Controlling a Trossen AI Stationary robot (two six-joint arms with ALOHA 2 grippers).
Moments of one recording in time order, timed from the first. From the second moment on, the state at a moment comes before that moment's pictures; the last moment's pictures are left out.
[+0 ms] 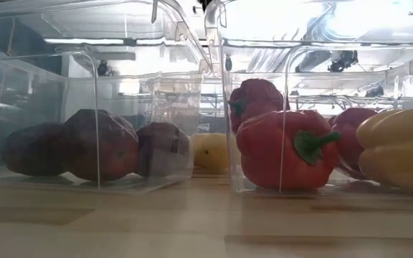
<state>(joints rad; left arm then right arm) 0.11 0.78 1.00 -0.19 0.26 -0.36 0.22 1.76 1.41 0.10 0.14 0.71</state>
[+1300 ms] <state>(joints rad) -0.01 0.75 1.00 -0.17 0.15 -0.38 0.14 1.75 1.47 -0.10 0.00 0.62</state>
